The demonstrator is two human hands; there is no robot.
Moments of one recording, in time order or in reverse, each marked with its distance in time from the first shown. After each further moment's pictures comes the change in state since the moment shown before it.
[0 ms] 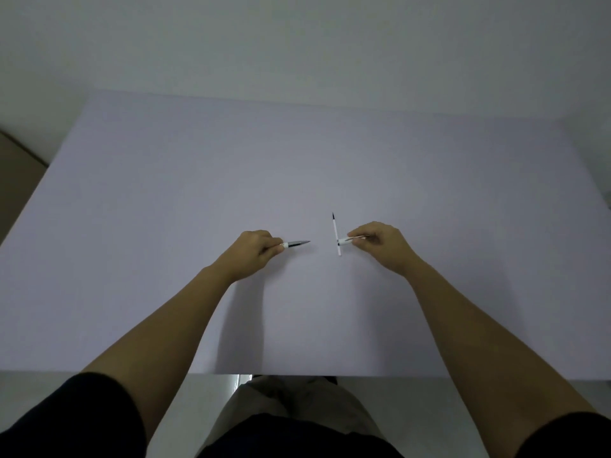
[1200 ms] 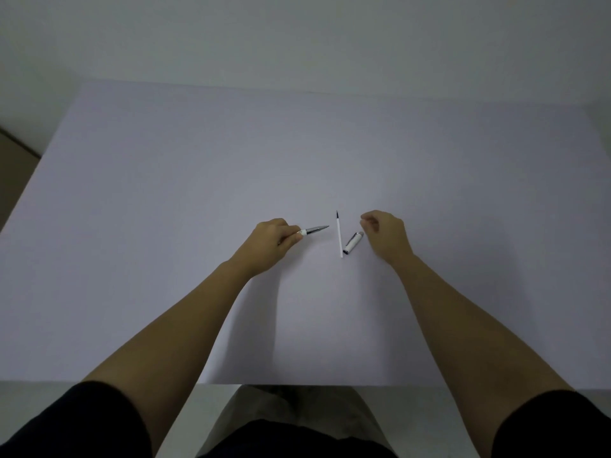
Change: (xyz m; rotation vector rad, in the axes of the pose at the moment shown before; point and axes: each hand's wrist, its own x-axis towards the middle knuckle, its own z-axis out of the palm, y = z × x) left_hand 0.034 0.018 0.003 -0.068 0.053 -0.029; right_hand 0.040 0.009 0.018 -0.124 0.218 0.133
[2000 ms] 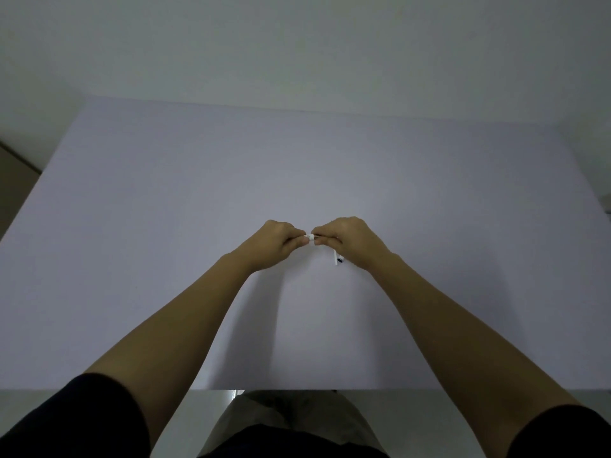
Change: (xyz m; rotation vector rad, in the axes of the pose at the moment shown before) left_hand 0.008 0.024 -0.020 0.036 -0.114 0.099; right_hand -0.024 -0.072 -0.012 -0.258 -0.324 -0.596
